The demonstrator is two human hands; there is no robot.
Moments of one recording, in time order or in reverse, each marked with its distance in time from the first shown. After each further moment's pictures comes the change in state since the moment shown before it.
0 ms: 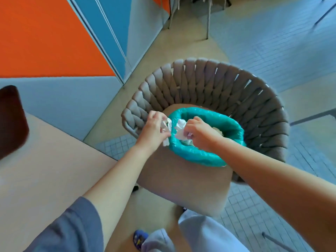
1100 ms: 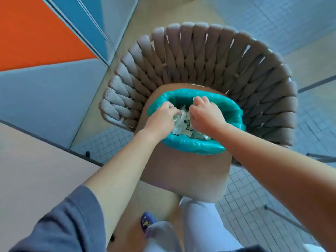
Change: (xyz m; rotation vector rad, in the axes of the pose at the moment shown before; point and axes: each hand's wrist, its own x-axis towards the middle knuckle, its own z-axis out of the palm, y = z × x) left_hand 0.052 0.012 0.087 0.230 -0.381 0.056; right_hand 0.004 0.068 0.032 -0.194 0.065 0.303
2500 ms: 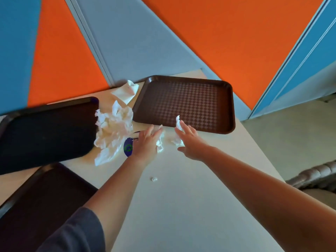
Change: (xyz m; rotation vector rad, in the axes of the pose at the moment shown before) left_hand -0.456 -0.463 -0.123 -0.023 0.593 -0.856; right_hand -0.001 -0.652 0.047 -0.142 -0.296 -0.879
